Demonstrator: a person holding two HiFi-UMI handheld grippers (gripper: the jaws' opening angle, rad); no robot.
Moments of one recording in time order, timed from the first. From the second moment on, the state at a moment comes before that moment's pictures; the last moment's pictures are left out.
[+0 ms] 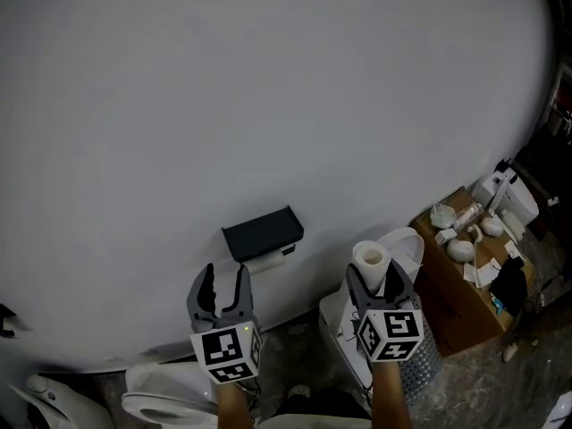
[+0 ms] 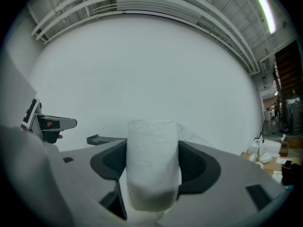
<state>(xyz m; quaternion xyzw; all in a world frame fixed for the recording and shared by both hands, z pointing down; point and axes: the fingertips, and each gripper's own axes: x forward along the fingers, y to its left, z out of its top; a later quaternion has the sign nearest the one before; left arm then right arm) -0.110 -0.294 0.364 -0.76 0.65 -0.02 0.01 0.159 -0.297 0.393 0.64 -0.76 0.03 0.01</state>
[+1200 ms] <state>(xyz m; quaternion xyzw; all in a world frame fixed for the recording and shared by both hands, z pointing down) -0.097 -0.309 0.366 -0.71 0.69 -0.12 0.06 0.156 -0.350 0.397 0.59 -0.81 0.03 0.02</state>
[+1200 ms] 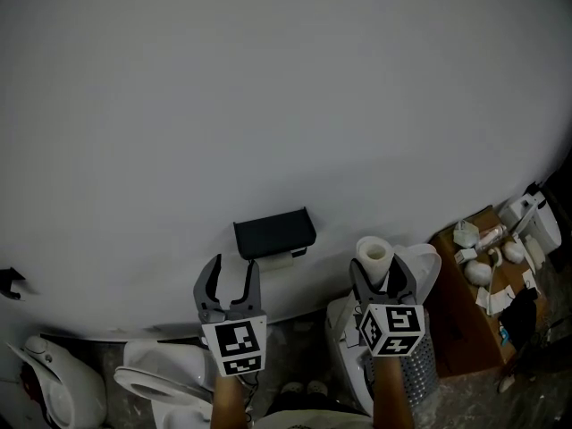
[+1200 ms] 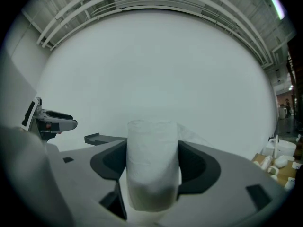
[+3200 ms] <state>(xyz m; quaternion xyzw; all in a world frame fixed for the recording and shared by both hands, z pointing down) -0.044 -0.375 0.514 -0.55 0.51 -0.57 0.33 0.189 -0.357 0.421 0.60 -0.79 0.05 0.04</state>
